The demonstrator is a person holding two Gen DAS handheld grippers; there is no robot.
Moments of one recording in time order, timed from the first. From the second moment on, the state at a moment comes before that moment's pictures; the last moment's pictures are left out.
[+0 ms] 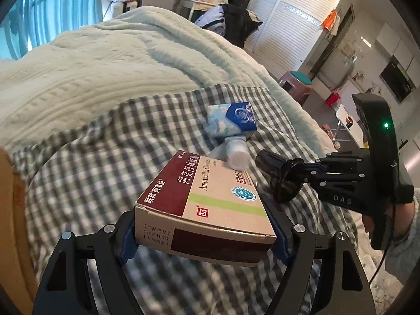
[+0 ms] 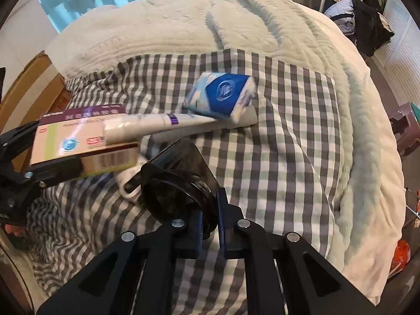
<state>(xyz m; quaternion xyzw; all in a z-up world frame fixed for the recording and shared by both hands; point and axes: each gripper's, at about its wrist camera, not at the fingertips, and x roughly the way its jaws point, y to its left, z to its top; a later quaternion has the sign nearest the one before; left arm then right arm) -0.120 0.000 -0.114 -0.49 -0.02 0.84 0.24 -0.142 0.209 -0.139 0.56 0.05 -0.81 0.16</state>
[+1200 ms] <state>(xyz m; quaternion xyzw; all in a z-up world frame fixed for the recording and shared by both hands) -0.039 -0.171 0.041 -0.38 -0.09 0.91 0.14 -0.091 0.022 0.047 0.44 0.06 -0.86 0.25</state>
